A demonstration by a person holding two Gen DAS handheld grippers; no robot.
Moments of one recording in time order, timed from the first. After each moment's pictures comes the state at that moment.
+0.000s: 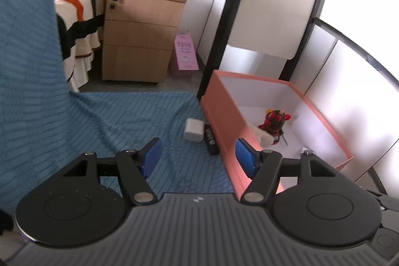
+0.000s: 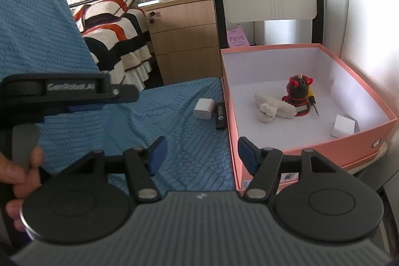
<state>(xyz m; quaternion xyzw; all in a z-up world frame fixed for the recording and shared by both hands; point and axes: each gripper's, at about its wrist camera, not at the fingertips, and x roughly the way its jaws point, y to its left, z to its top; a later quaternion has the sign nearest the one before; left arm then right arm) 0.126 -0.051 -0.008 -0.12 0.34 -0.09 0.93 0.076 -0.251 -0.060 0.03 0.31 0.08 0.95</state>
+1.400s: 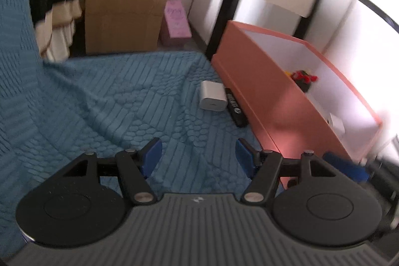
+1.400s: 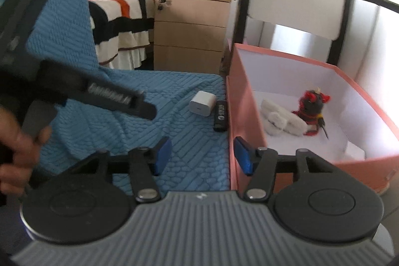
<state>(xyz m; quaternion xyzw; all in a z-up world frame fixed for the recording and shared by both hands) 0.210 -0.029 -0.125 -0.11 0.40 -0.14 0.90 0.116 -0.212 -0.137 -0.10 0.27 0.07 0.95</state>
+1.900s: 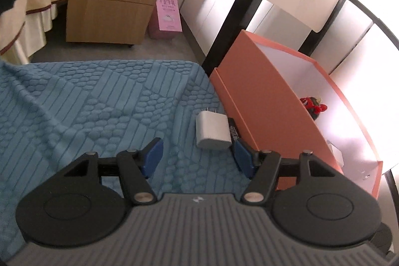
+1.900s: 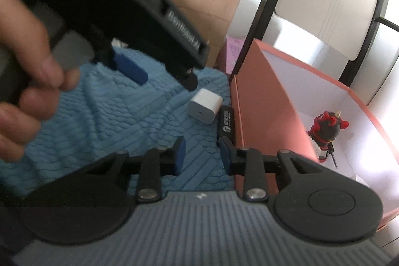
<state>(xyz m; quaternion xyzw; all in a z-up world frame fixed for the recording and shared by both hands) 0.316 -0.029 -0.151 -0.15 0.42 -0.17 0.88 0.186 -0.172 -0.178 -0.19 0.28 0.04 0.94</state>
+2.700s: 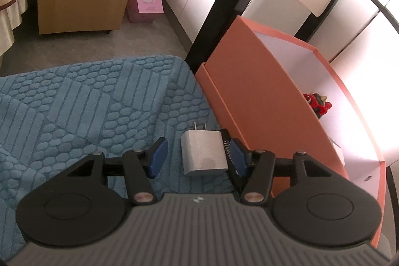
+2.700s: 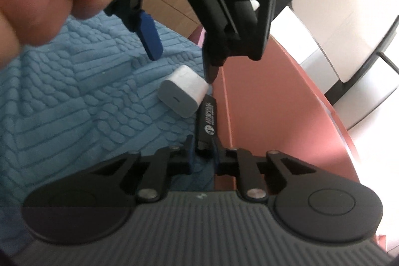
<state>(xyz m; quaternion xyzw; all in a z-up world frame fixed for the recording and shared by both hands) 0.382 -0.054 -0.175 -0.14 0.46 -0.23 0.85 0.239 -0.146 -0.232 -0.34 0.30 -0.05 0.89</state>
